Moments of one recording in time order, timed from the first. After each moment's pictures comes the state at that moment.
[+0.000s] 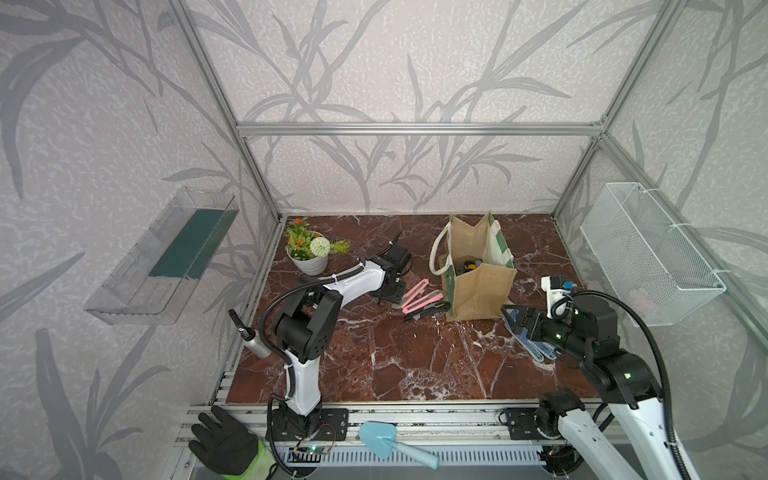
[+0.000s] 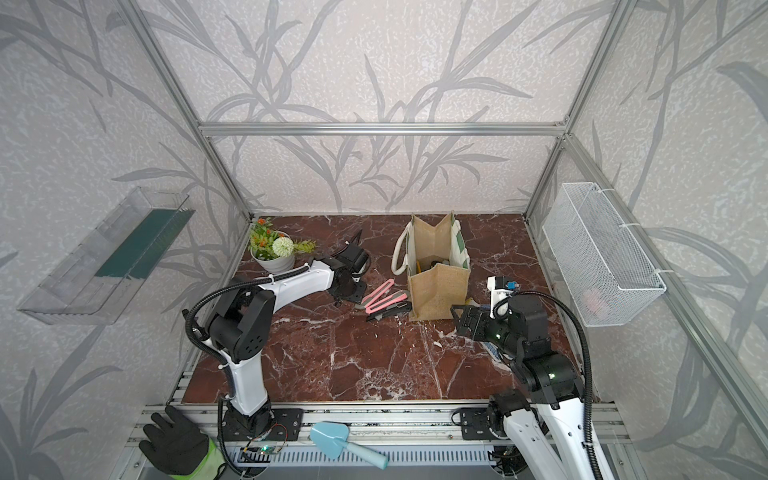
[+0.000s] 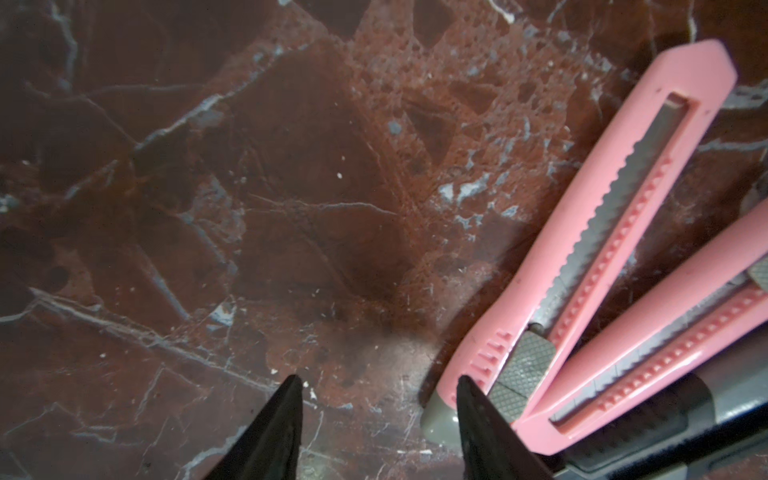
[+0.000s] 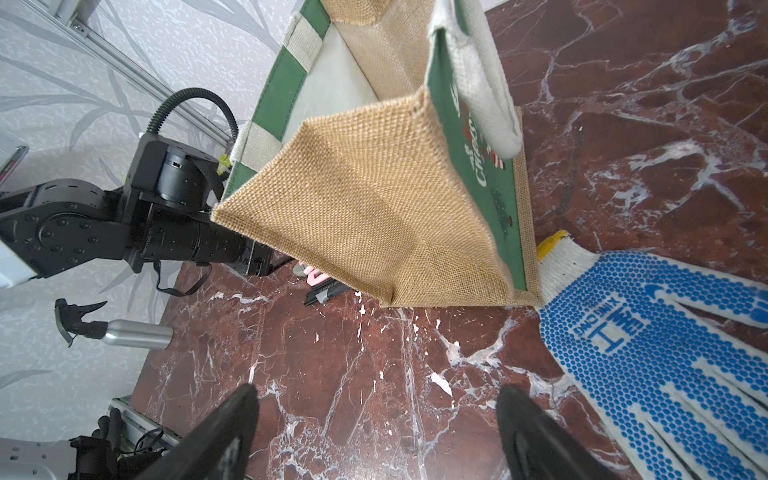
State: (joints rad) left arm -0.56 1.93 1.33 -0.69 -0.12 -0.23; right arm 0.20 0.55 0.77 -0.79 -0.29 0.46
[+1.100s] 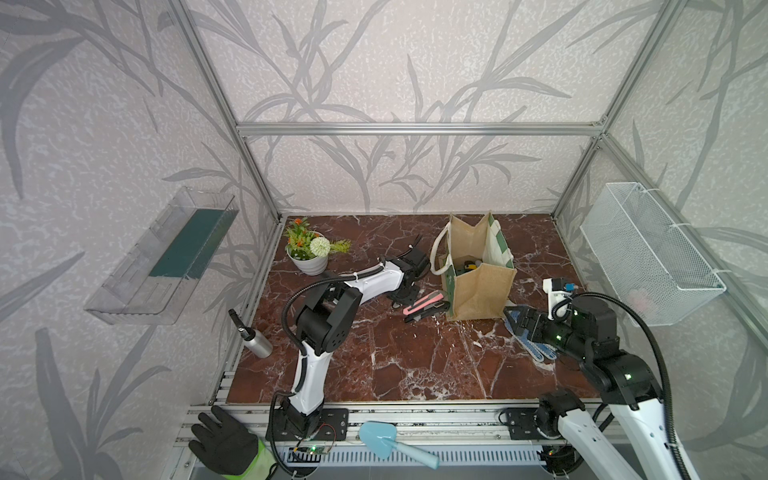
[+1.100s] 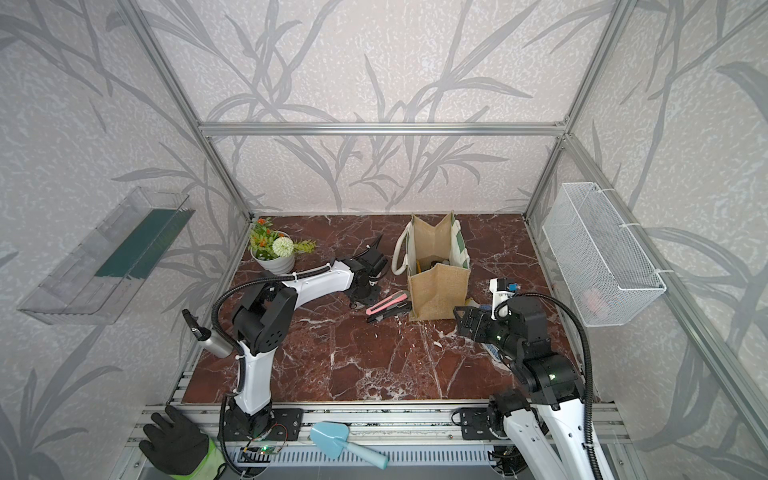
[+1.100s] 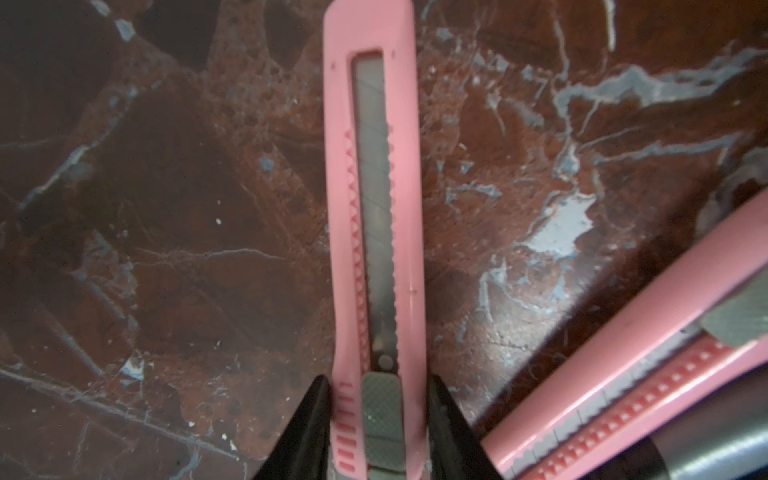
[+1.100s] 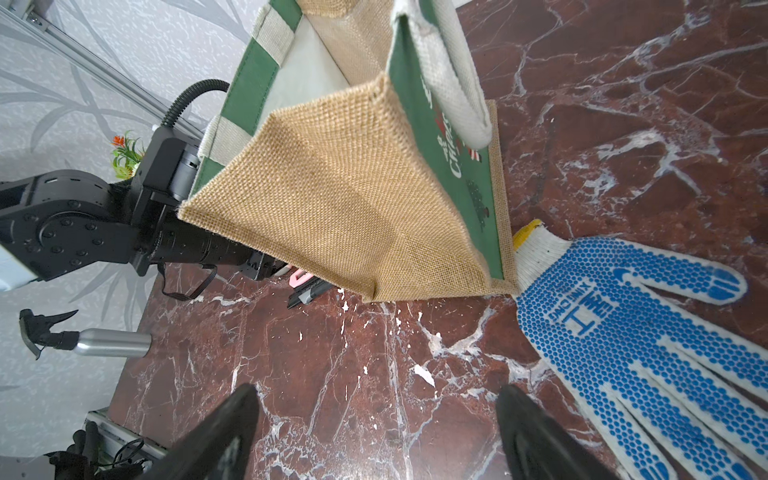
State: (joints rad) left arm -0.64 2.05 1.46 -0.74 -0.18 -0.23; right arm 0.20 0.54 0.77 -0.83 -0.24 0.46
